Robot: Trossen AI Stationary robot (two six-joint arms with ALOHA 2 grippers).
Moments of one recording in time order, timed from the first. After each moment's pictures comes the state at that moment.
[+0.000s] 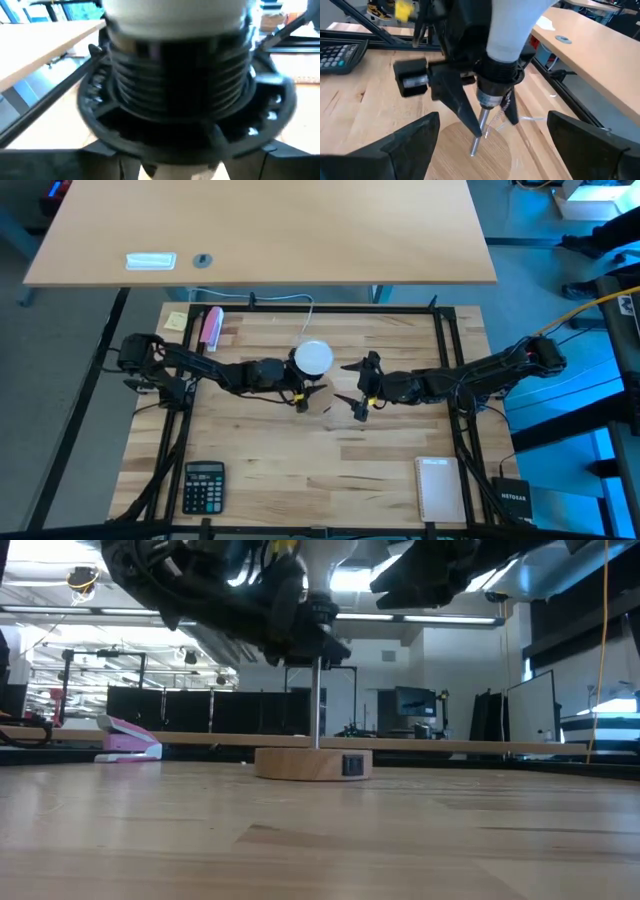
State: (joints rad) left arm 0.01 1.63 0.73 0.63 -0.22 0.03; right arm 0.20 1.30 0.78 0.16 0.46 0.00
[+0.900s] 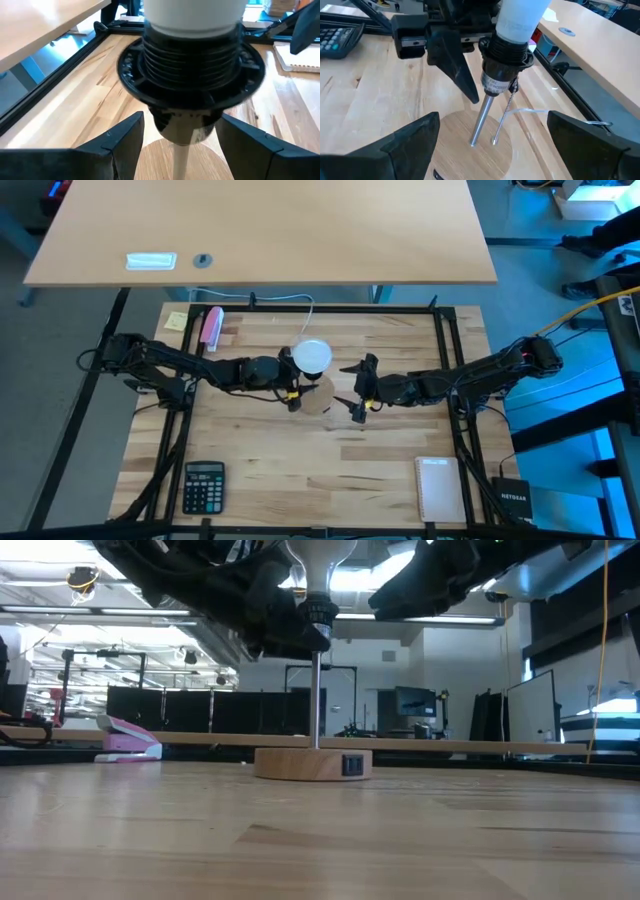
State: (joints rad) left arm 0.01 1.48 0.73 0.38 -0.25 -0.05; right arm 0.20 1.34 0.78 0.15 0.46 -0.01
